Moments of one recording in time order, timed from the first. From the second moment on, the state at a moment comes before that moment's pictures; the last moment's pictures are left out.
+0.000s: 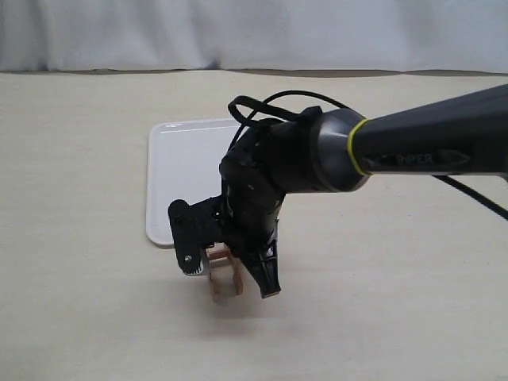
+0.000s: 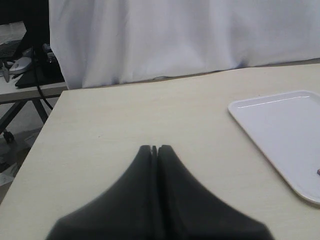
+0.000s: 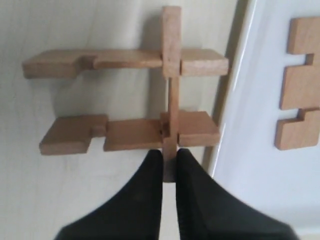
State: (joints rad) left arm -0.02 0.00 0.00 0.04 0.28 0.08; right arm 0.52 2.03 -1.28 -0.20 0.70 -0.87
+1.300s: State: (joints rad) left arm -0.02 0.00 0.00 0.04 0.28 0.08; right arm 0.39 2.05 -1.30 -0.43 0.16 -0.27
